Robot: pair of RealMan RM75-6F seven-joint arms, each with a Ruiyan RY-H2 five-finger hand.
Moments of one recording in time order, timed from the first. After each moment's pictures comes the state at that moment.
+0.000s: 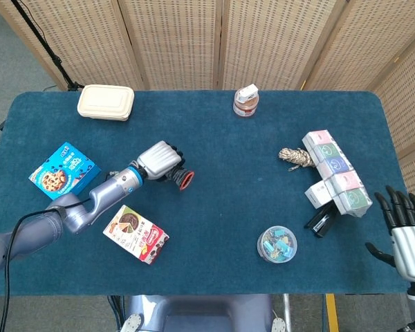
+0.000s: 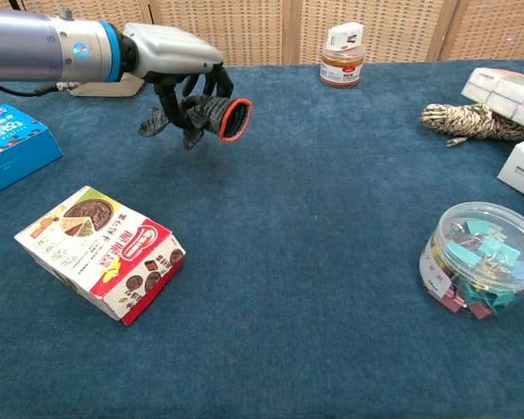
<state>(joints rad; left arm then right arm) -1.16 -1.51 -0.07 -1.03 1.54 0.63 -0.15 0.07 -1.06 0.10 -1.63 -1.63 1.56 -0.10</state>
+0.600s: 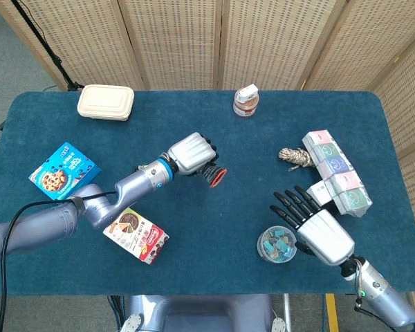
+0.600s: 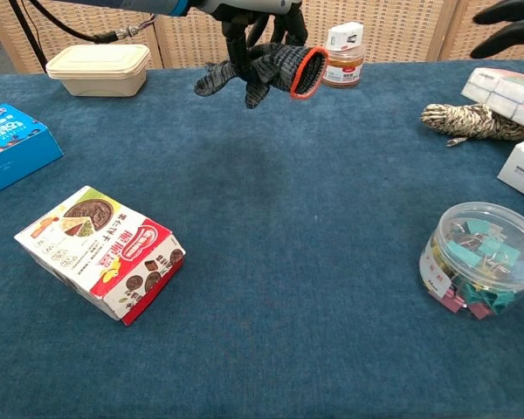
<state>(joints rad) -1.31 -1.43 -0.21 -1.24 1.31 0.50 0.12 0.37 -1.08 0.07 -1.69 -1.92 1.30 -0.15</state>
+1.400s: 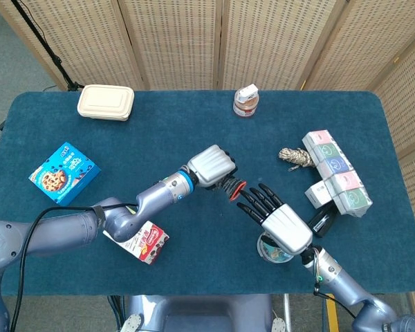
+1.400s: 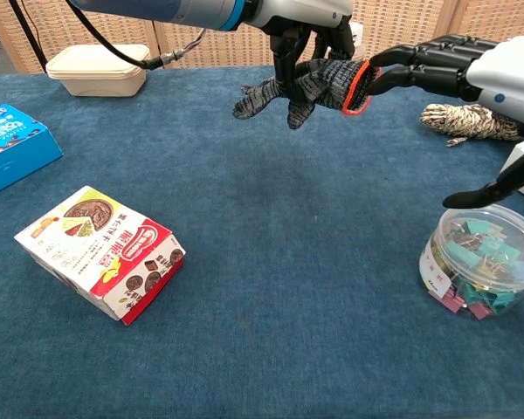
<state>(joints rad) -1.41 -1.47 -0.21 -1.34 0.99 0.51 0.32 0.48 -1.35 0.08 -1.55 -1.85 1.25 -0.18</state>
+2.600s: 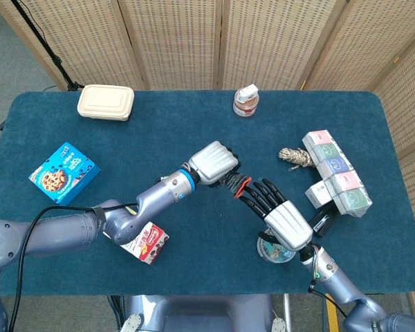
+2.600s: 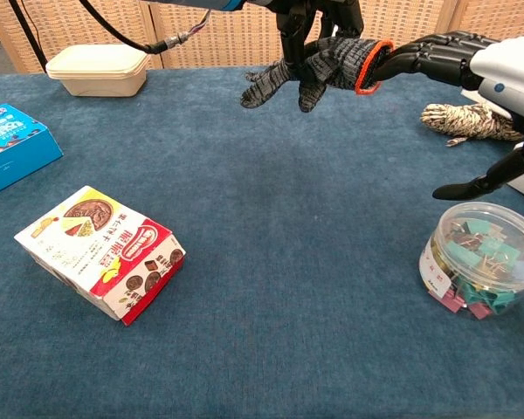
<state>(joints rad) -1.44 -1.44 -0.19 -1.39 0.91 0.58 0.32 0.49 -1.42 0.06 -1.49 -1.78 1.34 -0.12</state>
